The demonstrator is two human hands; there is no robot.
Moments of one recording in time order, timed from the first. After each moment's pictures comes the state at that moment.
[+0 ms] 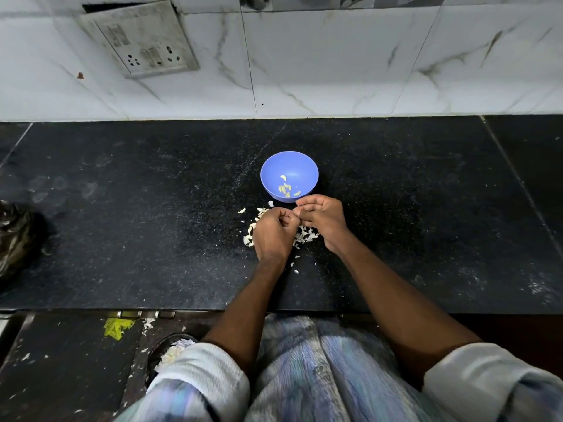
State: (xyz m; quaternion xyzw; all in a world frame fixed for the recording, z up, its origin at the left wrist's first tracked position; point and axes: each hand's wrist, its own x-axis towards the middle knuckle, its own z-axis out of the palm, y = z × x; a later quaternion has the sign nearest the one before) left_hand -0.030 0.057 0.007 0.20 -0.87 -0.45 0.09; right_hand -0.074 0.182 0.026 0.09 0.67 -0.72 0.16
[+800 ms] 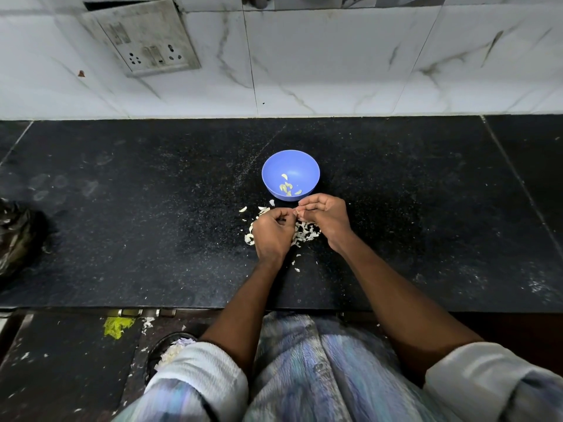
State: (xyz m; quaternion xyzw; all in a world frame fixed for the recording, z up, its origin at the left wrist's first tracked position) left_hand -0.033 0.050 -0.003 0.17 -0.83 -0.52 0.13; right_hand -0.074 0.185 0.021 0.07 0.70 -0.70 0.13
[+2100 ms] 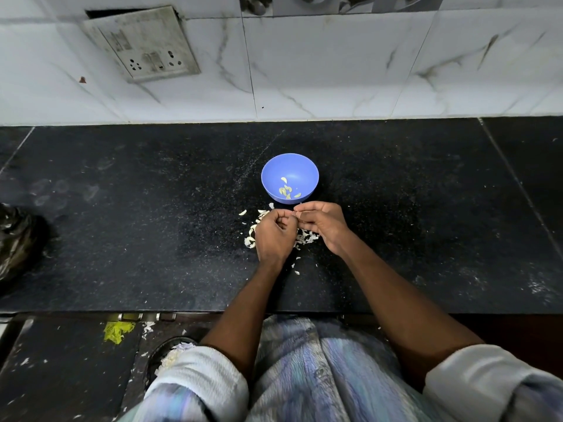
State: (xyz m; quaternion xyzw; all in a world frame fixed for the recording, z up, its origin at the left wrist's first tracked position) left_hand -0.031 0.053 0.000 0.18 -0.83 -0.53 0.11; right_hand -0.072 0.185 0.029 0.11 0.62 -0.75 0.21
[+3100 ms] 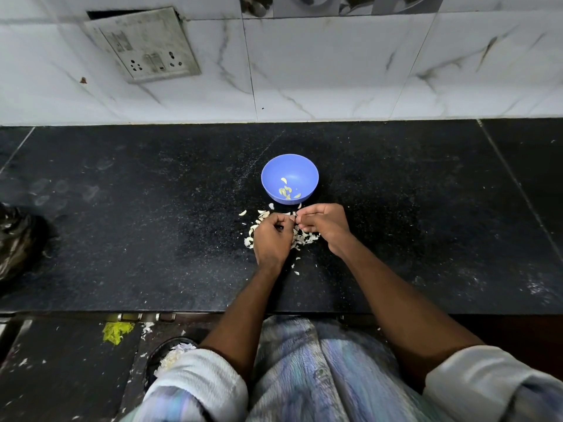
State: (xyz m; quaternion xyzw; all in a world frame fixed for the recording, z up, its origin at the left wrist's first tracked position) left_hand -0.027 0.048 -0.010 0.18 -0.83 -0.51 0.09; right_hand -0.074 0.187 0.019 0.12 0.71 -0.67 0.19
